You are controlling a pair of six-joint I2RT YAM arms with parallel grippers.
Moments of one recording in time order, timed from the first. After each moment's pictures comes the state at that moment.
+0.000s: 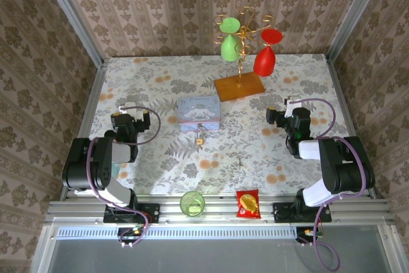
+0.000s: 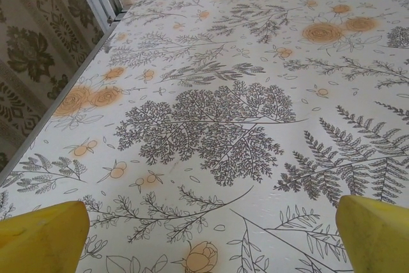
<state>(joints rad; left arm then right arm) -0.05 1.55 0.36 0.85 -0.17 0.09 0.00 1.52 0.40 0.74 0.02 0.04</state>
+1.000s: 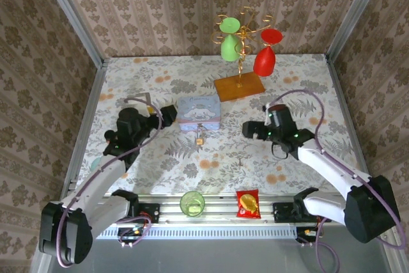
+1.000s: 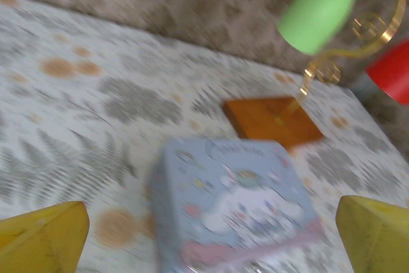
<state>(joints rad) -0.37 0.96 0.52 0.13 0.17 -0.47 0.40 1.14 0.67 -0.35 -0.04 0.45</state>
